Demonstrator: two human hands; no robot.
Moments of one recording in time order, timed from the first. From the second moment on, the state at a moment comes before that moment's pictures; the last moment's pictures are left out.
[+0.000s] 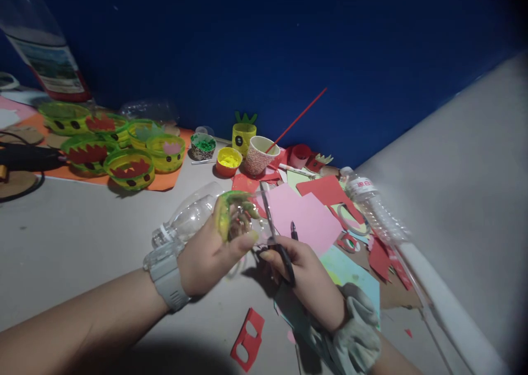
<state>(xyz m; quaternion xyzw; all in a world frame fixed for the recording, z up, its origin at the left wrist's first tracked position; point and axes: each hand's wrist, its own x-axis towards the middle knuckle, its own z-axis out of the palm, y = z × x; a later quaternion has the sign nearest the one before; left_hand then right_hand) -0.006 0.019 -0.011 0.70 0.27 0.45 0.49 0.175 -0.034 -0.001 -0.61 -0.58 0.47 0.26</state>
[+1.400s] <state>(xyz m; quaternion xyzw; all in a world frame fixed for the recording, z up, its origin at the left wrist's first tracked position) 0.000 0.028 0.005 0.47 0.32 0.38 0.73 0.178 -0.035 0.005 -0.64 -0.67 0.33 0.17</state>
